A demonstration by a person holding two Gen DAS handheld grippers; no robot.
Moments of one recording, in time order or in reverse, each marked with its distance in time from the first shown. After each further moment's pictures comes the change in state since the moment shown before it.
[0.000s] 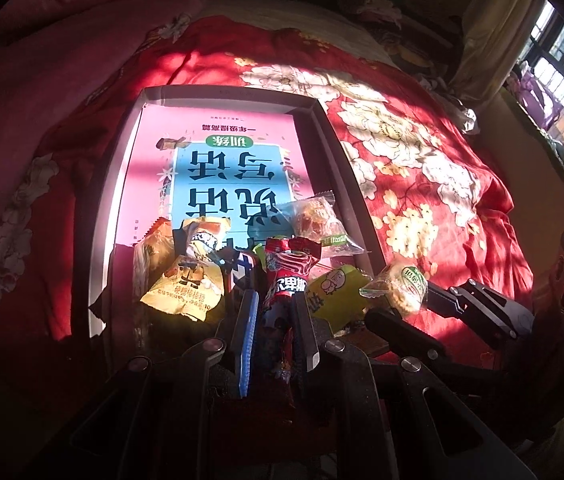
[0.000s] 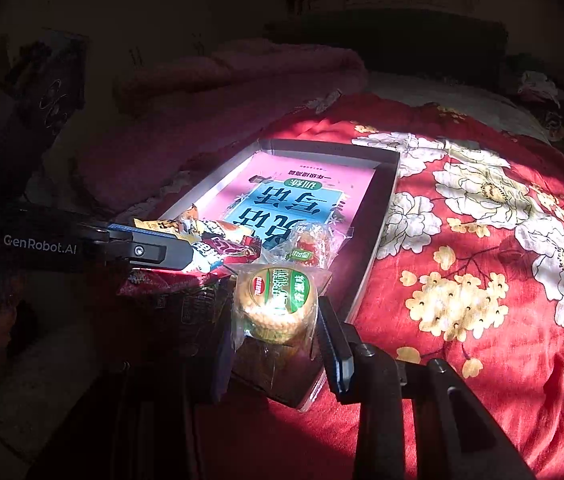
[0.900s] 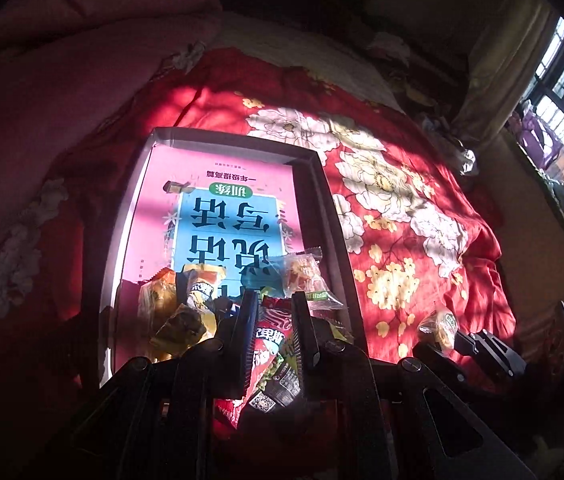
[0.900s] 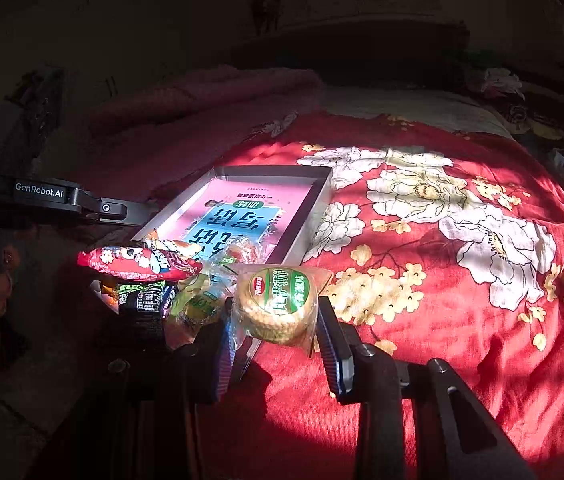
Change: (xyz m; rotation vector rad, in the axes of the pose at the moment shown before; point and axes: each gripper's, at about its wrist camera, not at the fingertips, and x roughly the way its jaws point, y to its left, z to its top) left arm -0.029 0.002 0.023 -0.087 -0.109 -0.020; right arm -0.049 -0.044 -0.013 0.066 -0.084 -0.063
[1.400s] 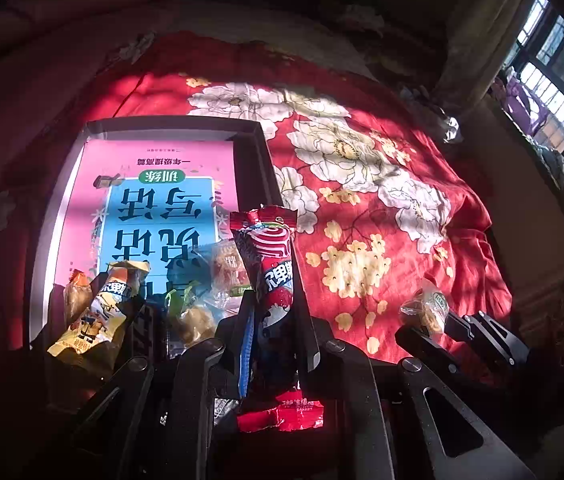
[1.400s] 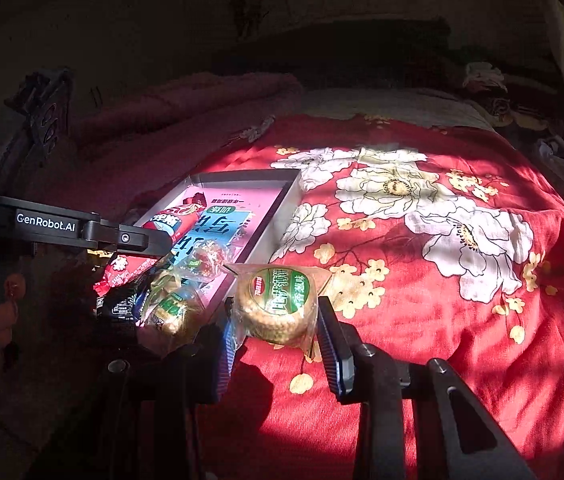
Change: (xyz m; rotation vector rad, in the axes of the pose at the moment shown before) left arm 0.036 -0.056 -0.002 0.086 0.073 -0.038; right arm -0.010 -0.026 -0.003 0.042 -0.013 -0.037
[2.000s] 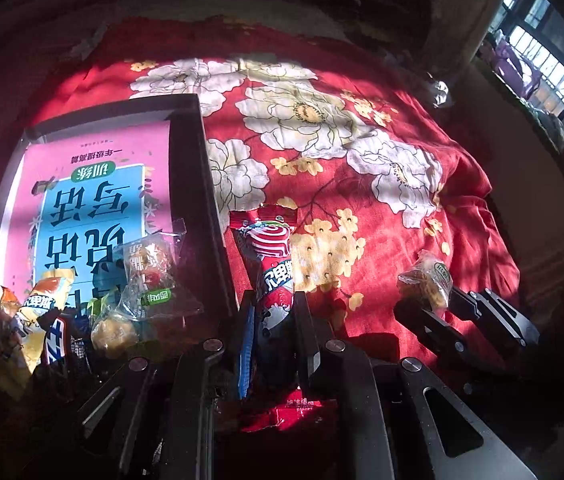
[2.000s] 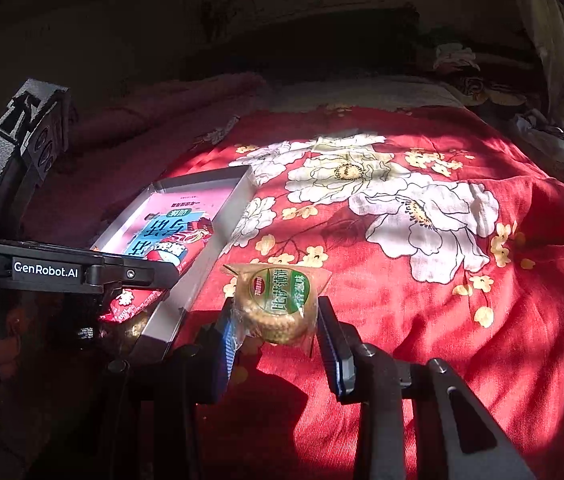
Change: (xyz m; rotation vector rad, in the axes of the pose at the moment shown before) left arm 0.048 -0.053 0.000 0.092 0.084 0.002; right arm -0.004 -0.046 -0.009 0.093 -0.004 -0.042
